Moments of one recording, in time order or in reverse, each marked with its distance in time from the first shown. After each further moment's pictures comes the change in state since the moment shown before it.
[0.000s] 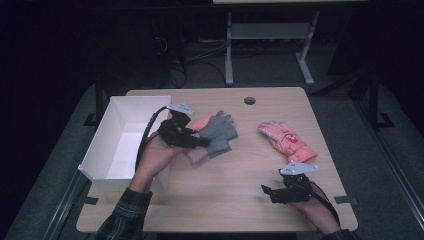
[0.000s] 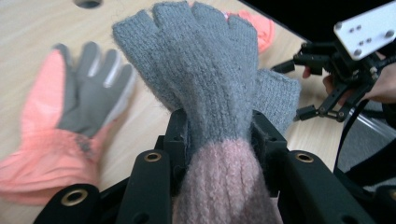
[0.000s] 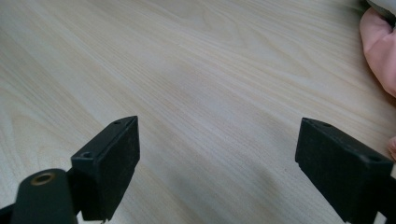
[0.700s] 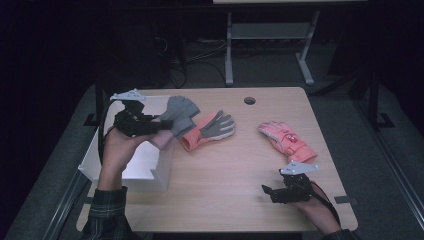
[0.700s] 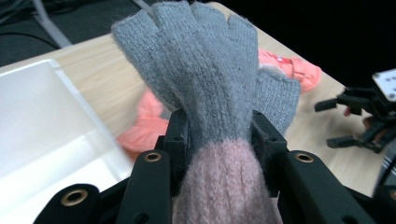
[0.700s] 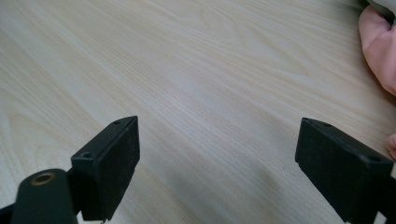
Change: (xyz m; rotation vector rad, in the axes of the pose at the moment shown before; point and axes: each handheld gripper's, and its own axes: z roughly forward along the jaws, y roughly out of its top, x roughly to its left) left arm 0.037 -0.024 -0.081 -0.162 0.173 -0.107; right arm -0.001 0.000 0.000 0.004 -0.002 0.003
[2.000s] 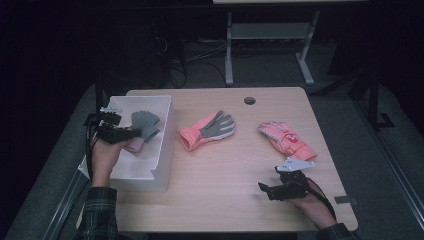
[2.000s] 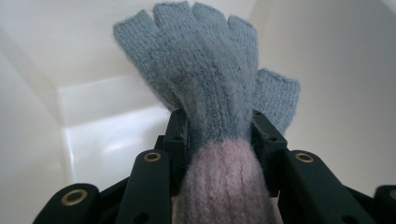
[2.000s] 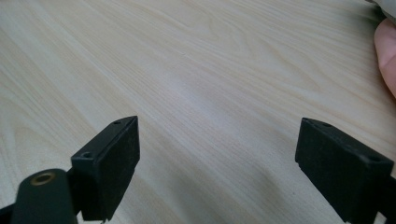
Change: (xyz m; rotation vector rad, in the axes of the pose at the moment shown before) left arm 0.116 -0.084 0.016 0.130 0.330 -0.225; right arm 0.000 0.009 0.008 -0.004 0.032 -0.010
